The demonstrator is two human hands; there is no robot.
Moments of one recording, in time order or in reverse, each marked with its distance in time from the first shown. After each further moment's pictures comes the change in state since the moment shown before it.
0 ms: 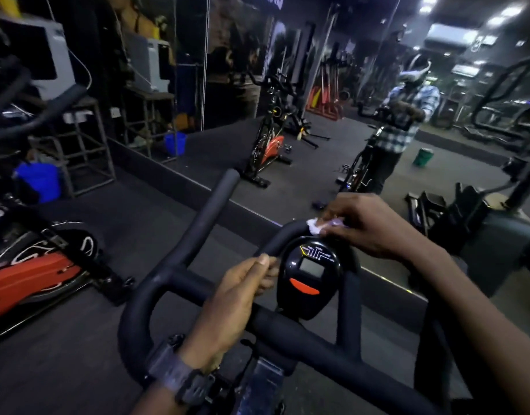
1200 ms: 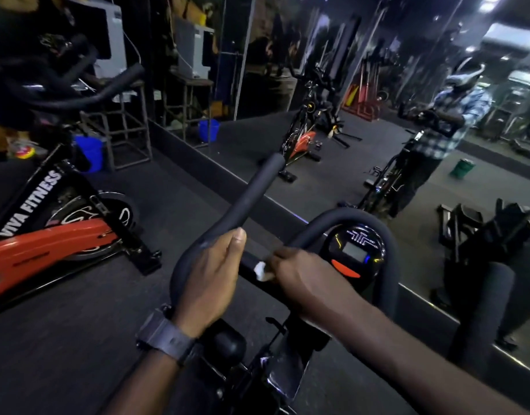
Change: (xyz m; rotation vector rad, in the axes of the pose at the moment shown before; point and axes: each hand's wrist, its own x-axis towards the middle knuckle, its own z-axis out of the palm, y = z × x) left_hand -0.019 -0.021 -0.077 0.408 0.311 0.198; right_hand -0.005 -0.151 0.099 -0.203 -0.305 -0.074
